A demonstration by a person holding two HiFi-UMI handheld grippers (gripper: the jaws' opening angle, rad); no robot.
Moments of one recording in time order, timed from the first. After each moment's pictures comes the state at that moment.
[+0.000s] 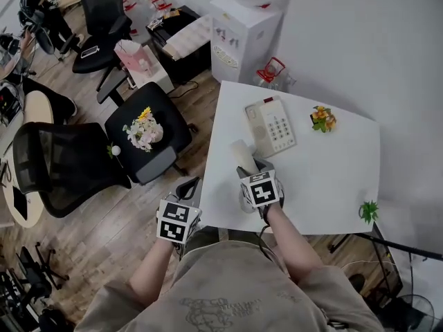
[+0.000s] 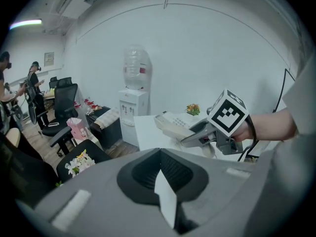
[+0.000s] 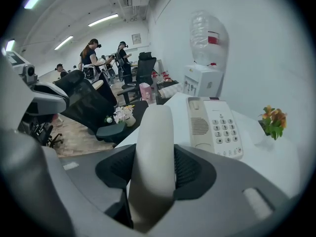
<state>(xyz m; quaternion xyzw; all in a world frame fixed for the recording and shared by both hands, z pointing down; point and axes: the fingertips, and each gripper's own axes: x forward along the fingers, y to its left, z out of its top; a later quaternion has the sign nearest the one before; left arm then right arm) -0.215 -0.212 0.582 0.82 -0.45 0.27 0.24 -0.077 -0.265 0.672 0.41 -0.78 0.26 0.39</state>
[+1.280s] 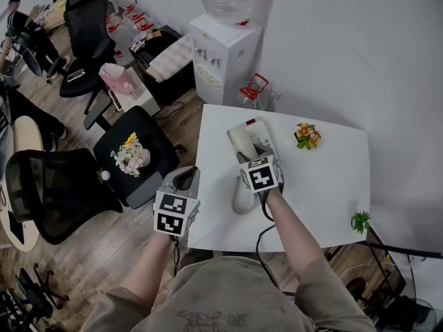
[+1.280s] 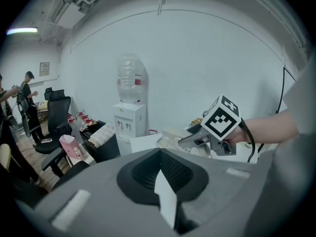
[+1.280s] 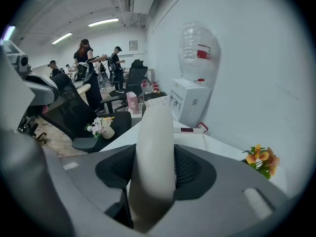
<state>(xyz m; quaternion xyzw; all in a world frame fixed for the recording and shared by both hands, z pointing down) -0.175 -0.321 0.544 0.84 -0.45 0.24 0.19 -0.025 -0.393 0.640 0.46 -0.78 0.20 0.38</state>
